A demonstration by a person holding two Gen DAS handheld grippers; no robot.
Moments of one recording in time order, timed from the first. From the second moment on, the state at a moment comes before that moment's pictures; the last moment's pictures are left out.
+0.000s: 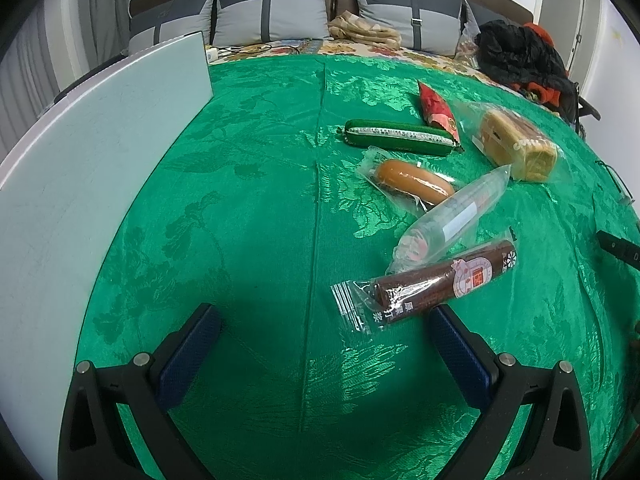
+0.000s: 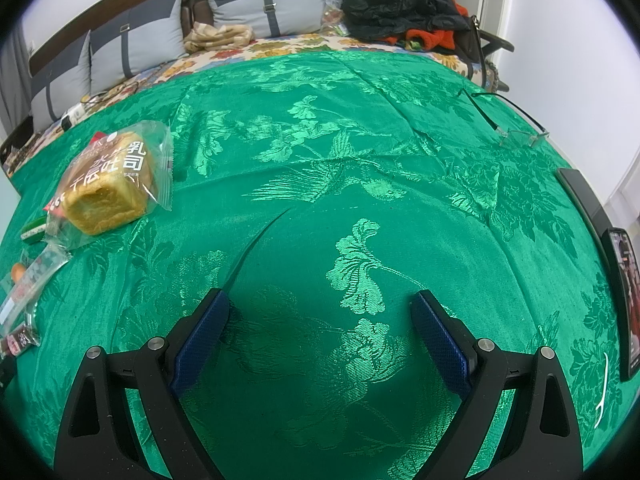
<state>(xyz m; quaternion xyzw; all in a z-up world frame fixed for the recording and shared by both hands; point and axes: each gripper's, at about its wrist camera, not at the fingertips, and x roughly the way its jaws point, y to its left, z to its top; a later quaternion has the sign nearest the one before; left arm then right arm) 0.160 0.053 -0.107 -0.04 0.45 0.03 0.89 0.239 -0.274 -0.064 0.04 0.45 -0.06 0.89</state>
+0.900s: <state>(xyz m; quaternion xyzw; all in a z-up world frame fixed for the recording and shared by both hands) 0.162 0.052 -0.107 -0.03 0.45 0.02 0.89 0.239 -0.272 -0.064 0.04 0.45 -0.06 0.89</state>
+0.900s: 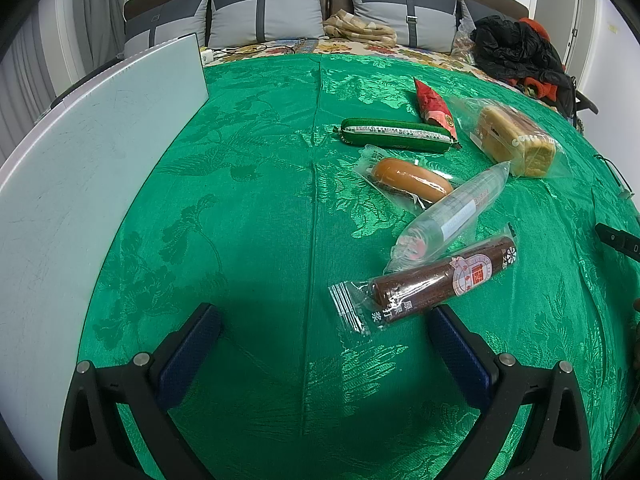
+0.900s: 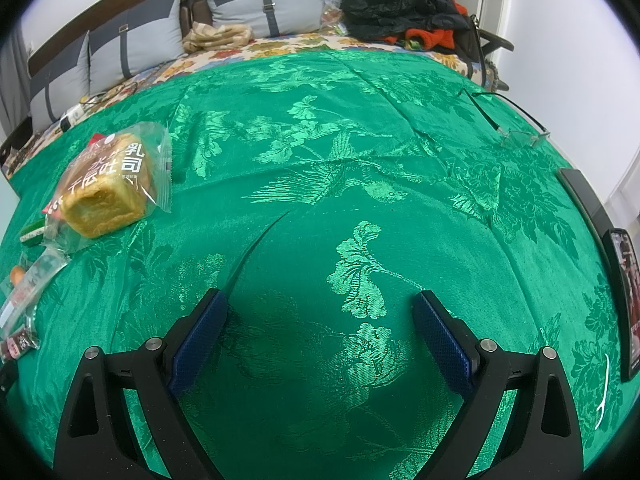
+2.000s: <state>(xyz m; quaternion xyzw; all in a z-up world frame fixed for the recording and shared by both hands) 0.232 0.000 -0.069 0.03 0.53 -0.10 0.84 0.239 -0.273 -0.064 0.04 0.45 -0.06 0.89</state>
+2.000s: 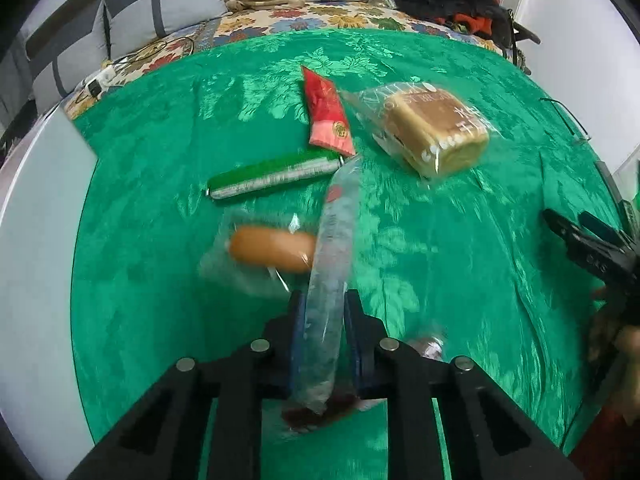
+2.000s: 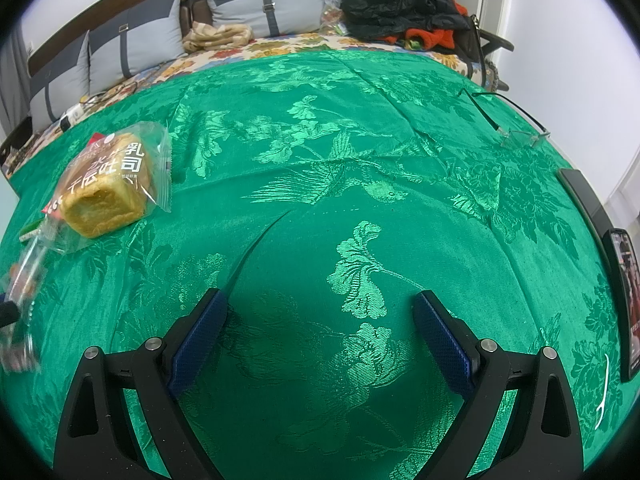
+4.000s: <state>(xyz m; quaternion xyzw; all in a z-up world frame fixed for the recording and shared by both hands) 0.096 0.113 -0.058 -0.13 0.49 -0.02 0.86 0.192 -0.095 0.007 -0.14 0.46 0.42 0.77</state>
